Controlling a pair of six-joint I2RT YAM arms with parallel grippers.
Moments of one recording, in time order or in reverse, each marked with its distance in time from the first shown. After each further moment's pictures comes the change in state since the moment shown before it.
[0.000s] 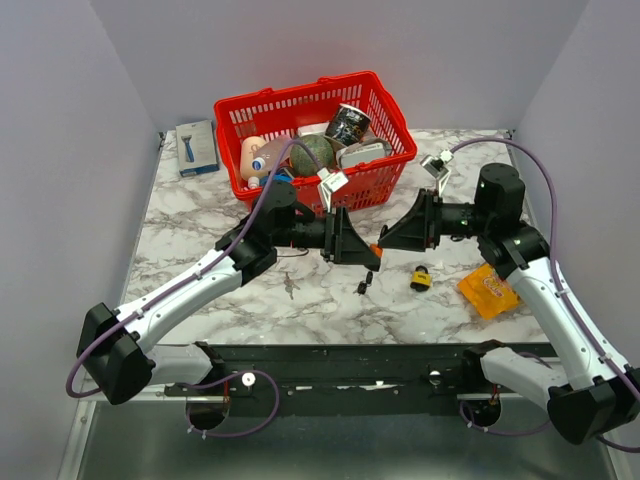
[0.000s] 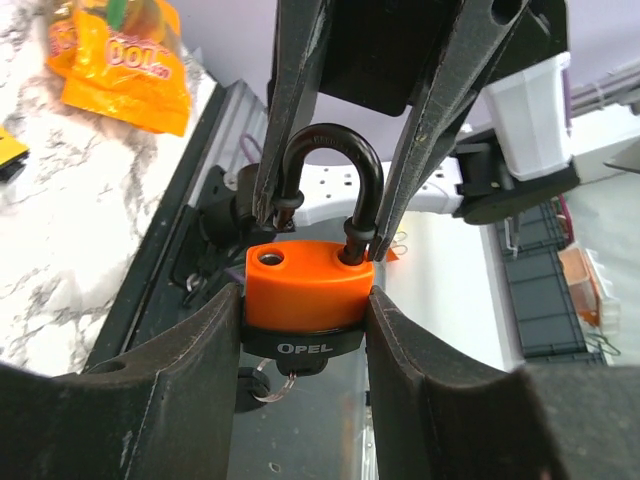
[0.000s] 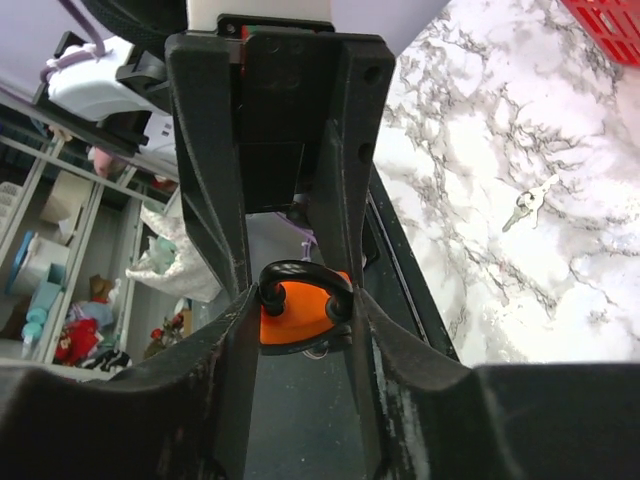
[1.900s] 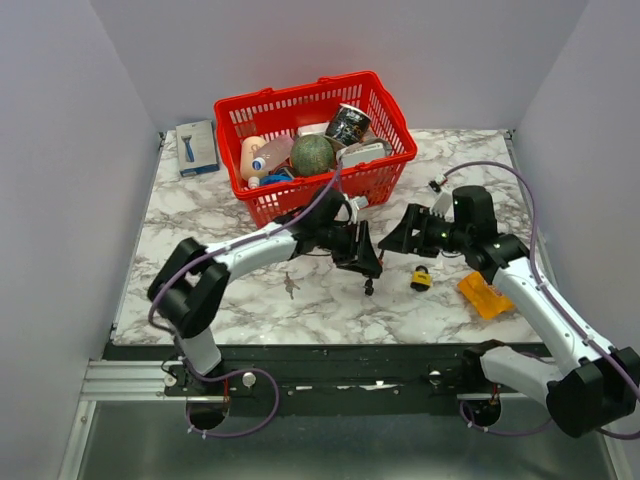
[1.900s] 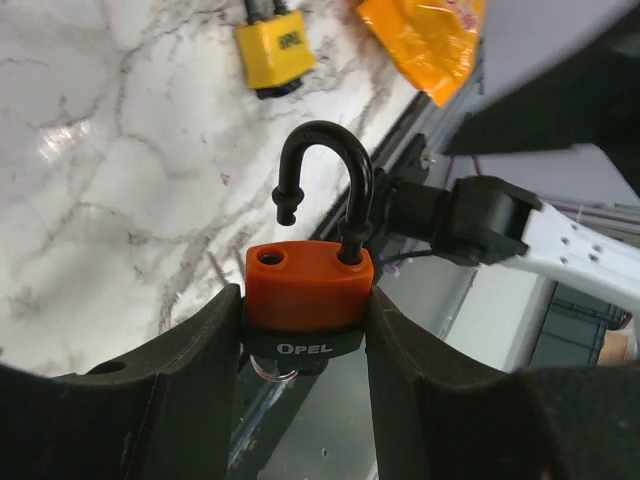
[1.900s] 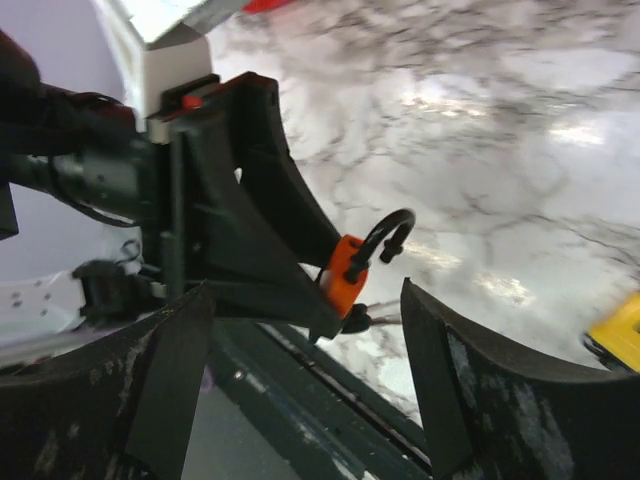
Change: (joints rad) left arm 0.021 0.428 0.086 -0.241 -0.131 0.127; right arm -0.002 0.047 -0.183 -0.138 0.570 -0.029
